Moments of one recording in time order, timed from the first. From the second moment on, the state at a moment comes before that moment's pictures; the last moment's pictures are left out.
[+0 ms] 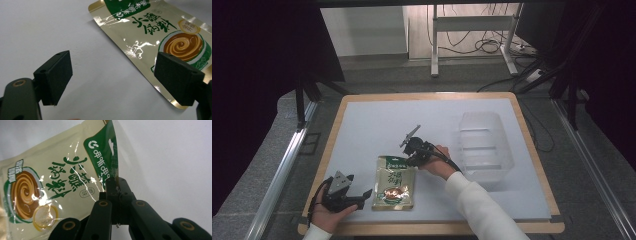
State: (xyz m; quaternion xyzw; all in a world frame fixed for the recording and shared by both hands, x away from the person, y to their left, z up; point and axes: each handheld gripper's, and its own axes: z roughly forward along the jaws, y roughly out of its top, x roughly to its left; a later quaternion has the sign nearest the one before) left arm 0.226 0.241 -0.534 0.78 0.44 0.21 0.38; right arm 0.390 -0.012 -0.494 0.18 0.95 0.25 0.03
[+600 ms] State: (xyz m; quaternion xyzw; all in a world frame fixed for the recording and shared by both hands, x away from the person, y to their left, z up) left arm 0.226 0.242 -0.534 0.78 0.45 0.21 0.38; right arm 0.368 -0.025 -0.436 0.15 0.94 0.30 0.04
